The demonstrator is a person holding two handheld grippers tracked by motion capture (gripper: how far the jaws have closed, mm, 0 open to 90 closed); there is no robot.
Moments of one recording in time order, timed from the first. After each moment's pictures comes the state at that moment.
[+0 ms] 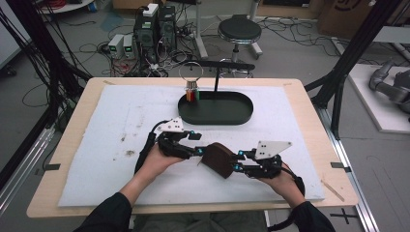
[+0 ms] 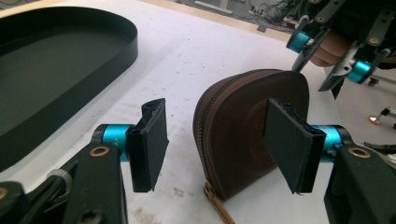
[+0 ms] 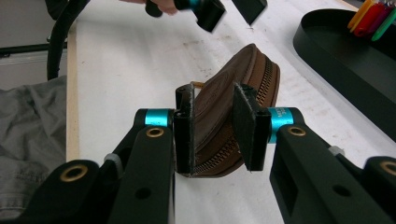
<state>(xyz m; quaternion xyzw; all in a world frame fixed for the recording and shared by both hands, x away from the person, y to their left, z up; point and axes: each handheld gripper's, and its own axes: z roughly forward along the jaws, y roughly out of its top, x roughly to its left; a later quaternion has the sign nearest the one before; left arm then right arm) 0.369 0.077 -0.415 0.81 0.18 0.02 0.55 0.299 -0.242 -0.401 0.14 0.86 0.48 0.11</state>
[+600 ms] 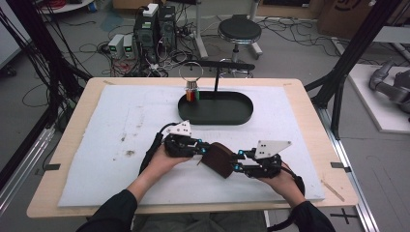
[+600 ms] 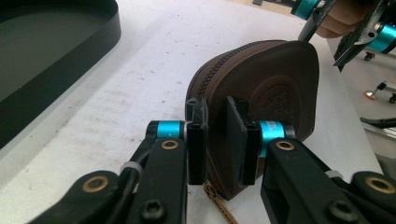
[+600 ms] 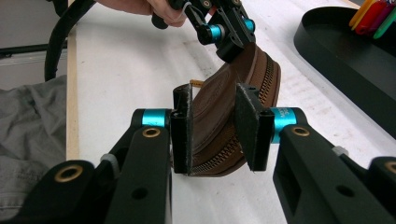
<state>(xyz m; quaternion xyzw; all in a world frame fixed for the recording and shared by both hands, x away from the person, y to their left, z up) 0.369 0.067 -0.425 0.84 0.15 0.02 0.52 0.300 -0.242 -0.401 0.14 0.86 0.48 0.11</state>
